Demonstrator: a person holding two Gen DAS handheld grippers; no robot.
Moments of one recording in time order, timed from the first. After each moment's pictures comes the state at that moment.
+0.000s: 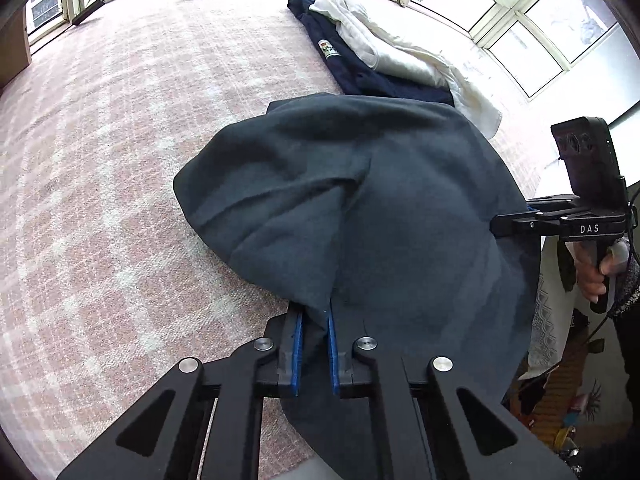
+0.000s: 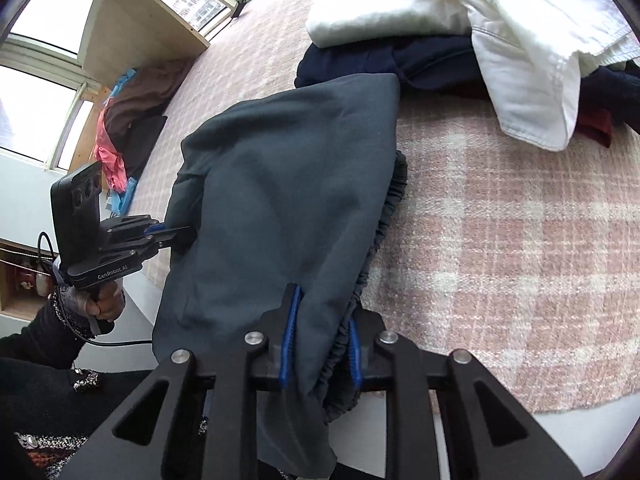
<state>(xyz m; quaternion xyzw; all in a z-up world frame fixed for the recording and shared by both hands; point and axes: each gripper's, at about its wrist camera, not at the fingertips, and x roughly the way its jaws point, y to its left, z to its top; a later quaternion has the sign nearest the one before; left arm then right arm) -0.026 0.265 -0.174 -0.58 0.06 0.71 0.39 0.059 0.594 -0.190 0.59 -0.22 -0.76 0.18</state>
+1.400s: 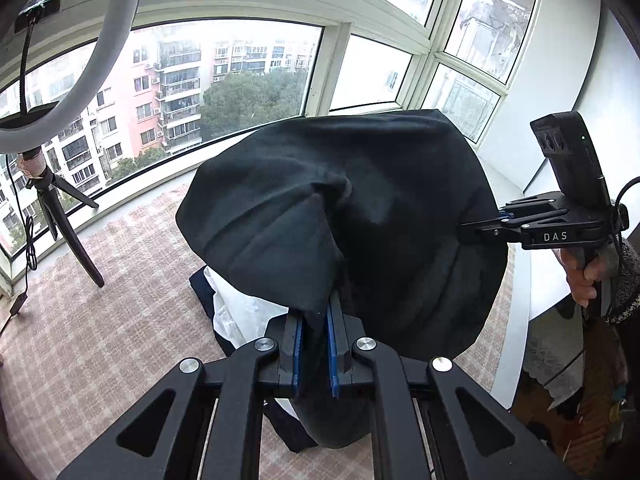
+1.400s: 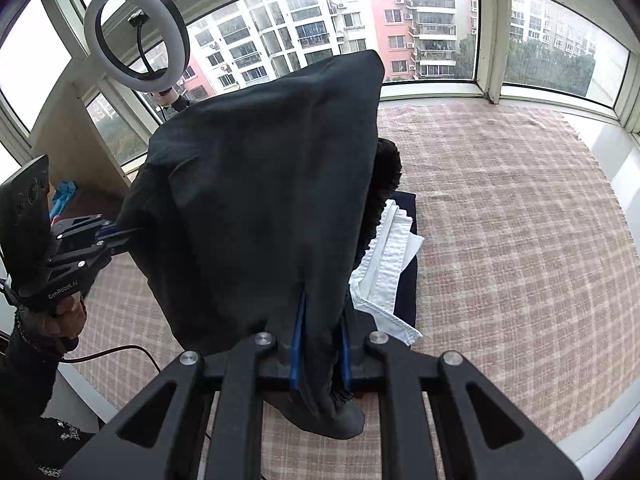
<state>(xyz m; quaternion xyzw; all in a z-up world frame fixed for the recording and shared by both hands) -0.149 0.494 -0.050 -0.41 0.12 0.76 0.48 -0.073 0.770 -0.031 0.50 -0.13 -0.86 0.01</state>
